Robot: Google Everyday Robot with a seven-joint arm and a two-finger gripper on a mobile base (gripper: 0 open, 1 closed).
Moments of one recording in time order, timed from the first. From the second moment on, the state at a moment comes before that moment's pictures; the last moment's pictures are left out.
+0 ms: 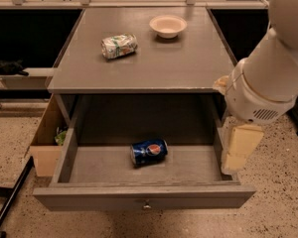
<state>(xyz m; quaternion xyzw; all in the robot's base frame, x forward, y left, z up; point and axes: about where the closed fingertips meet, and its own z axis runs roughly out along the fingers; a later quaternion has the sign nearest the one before) 0.411 -0.149 0.900 -0.68 0.72 -0.04 0.14</state>
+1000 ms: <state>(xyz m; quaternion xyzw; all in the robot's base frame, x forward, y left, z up) 0.434 -0.122 0.864 -0.70 0.71 -0.04 0.11</state>
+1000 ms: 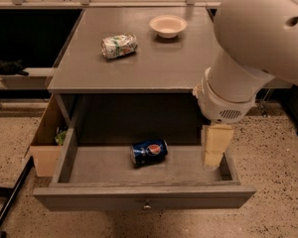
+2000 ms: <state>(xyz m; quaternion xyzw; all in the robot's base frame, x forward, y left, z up) 0.444 -0.096 0.843 -0.70 0.70 -0.03 0.11</state>
